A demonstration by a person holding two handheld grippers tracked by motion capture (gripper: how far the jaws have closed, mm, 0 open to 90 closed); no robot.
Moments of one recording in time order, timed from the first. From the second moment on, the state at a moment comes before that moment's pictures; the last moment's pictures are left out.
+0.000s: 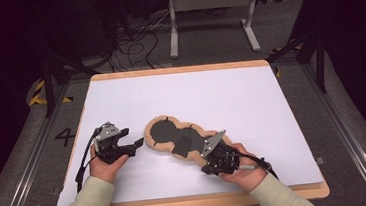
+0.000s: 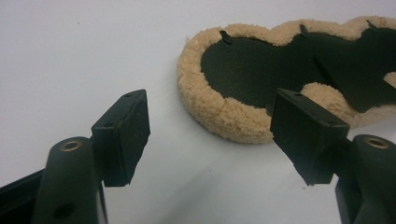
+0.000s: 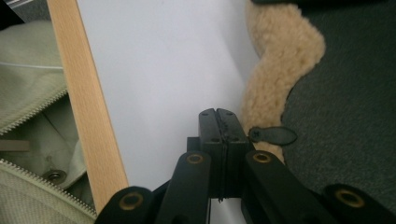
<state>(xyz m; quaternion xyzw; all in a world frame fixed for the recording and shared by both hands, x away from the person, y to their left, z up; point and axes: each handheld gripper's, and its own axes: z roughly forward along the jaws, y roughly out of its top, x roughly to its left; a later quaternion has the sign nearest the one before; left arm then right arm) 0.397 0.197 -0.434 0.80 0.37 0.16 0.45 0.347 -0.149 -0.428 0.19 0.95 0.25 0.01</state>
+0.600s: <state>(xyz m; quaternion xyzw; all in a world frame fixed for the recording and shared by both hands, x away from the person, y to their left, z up) 0.396 0.196 -0.434 0.80 0.37 0.16 0.44 0.359 -0.164 -0.428 0.21 0.95 0.23 0.08</state>
